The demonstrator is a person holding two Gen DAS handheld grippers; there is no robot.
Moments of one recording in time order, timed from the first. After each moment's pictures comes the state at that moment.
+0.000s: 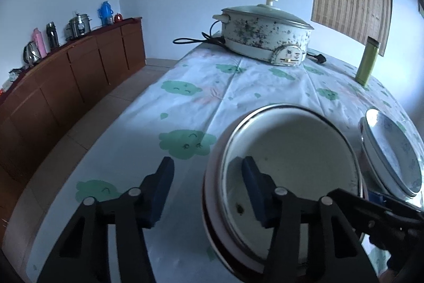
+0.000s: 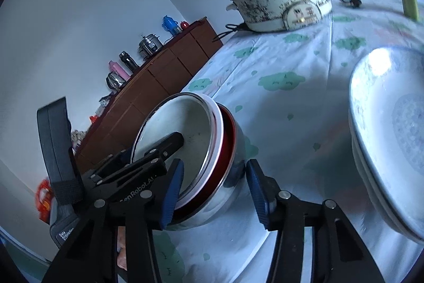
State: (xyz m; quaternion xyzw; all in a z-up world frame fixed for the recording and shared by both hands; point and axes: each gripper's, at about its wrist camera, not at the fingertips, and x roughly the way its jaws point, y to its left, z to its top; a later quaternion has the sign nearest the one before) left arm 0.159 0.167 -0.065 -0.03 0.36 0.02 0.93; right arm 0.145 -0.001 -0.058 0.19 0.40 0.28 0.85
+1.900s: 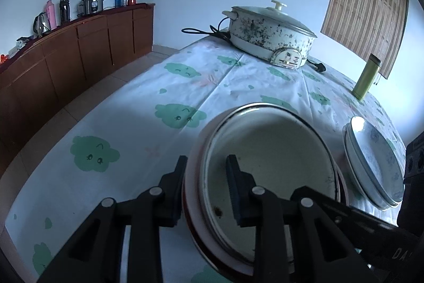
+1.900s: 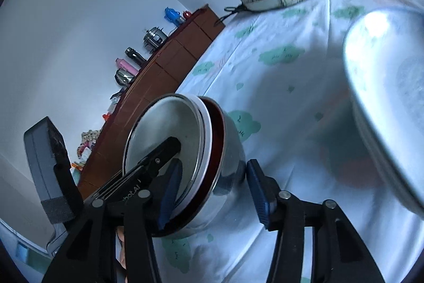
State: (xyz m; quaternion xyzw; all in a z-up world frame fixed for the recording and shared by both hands) left arm 0.128 0.157 -0.065 -0.10 0.37 0.04 0.92; right arm 0.143 -0.011 -0.072 0.22 0.43 0.30 0.82
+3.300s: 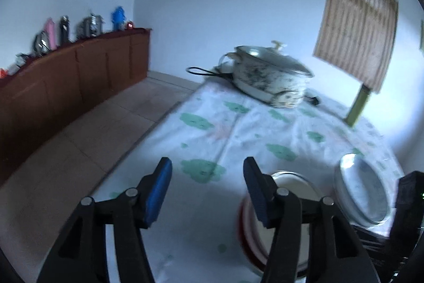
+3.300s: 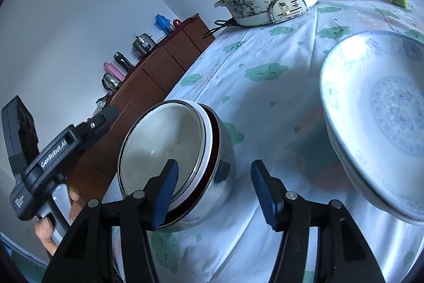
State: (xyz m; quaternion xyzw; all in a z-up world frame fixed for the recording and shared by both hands) left arm 0.129 0.205 -0.010 -0.09 0.31 0.04 0.95; right arm 0.132 -0.017 -0.058 0.19 0.41 0.26 0.85
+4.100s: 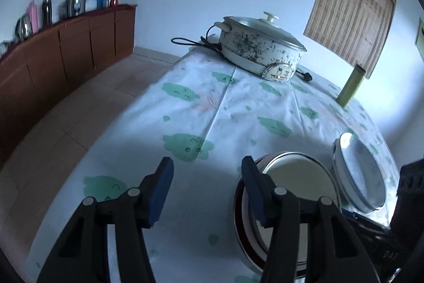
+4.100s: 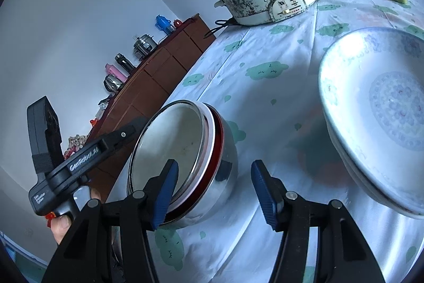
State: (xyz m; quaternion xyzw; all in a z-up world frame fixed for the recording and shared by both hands) left arm 0.144 0.199 -0.036 -0.09 0.36 -0.02 0.93; right arm 0.128 -0.020 -0.056 0.20 0.41 0.27 0.85
